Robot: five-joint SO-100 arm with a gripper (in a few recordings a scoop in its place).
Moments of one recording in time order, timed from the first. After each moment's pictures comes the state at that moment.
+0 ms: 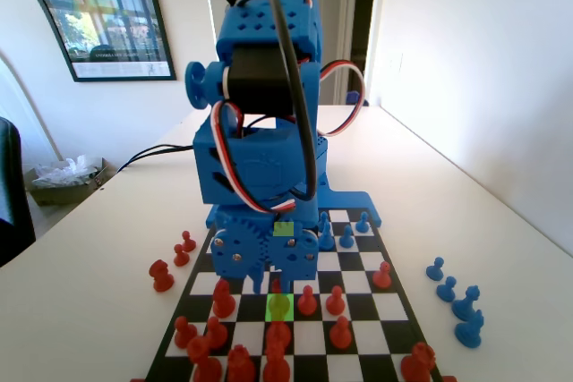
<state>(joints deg) 5.0 69.3 99.6 52.3 -93.7</state>
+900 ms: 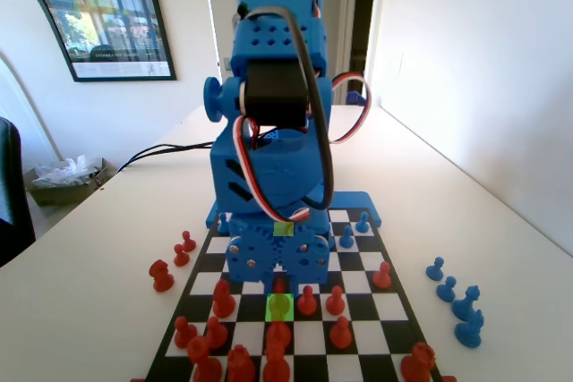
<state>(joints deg) 4.1 68.7 101.6 49.4 -93.2</state>
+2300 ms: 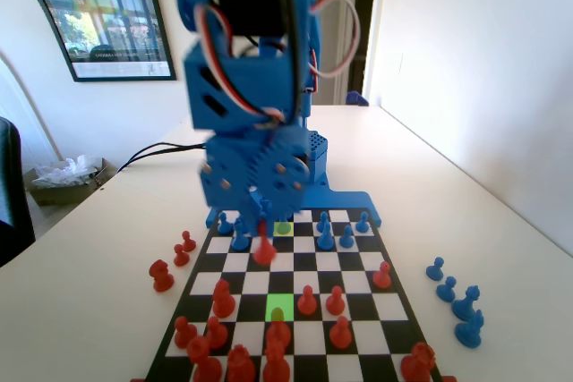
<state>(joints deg) 14.4 91.3 105.5 67.3 -90.4</state>
